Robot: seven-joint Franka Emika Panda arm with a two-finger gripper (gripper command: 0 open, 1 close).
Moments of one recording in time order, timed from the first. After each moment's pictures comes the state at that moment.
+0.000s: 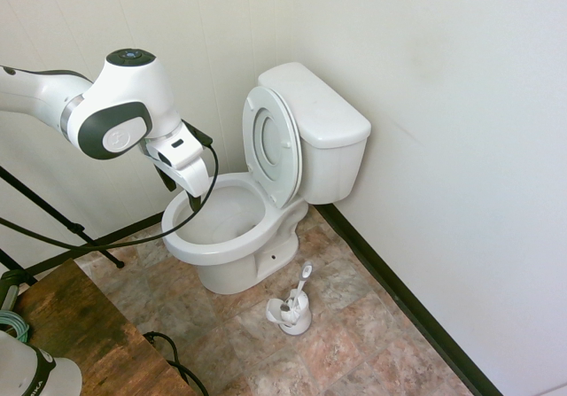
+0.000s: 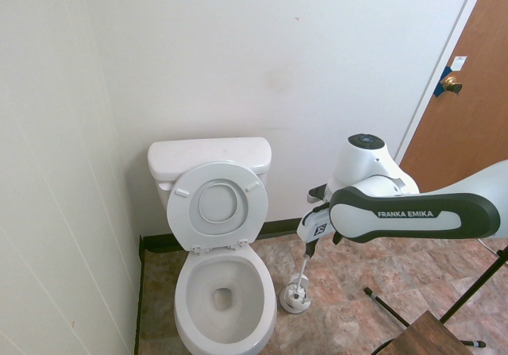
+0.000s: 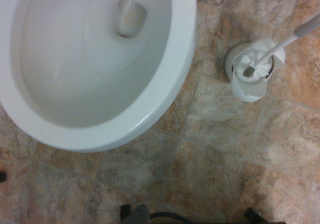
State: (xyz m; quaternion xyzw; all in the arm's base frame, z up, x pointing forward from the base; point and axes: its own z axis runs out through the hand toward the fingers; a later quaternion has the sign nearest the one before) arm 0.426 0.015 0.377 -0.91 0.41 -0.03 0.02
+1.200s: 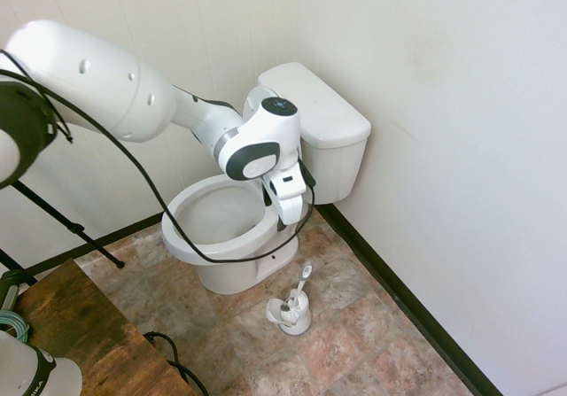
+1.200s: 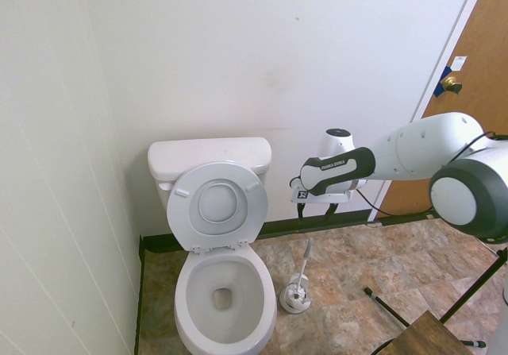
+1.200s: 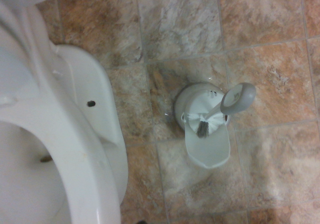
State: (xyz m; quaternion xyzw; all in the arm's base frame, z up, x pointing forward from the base) arm 0.606 -0.135 0.242 -0.79 0.61 0.02 0.01
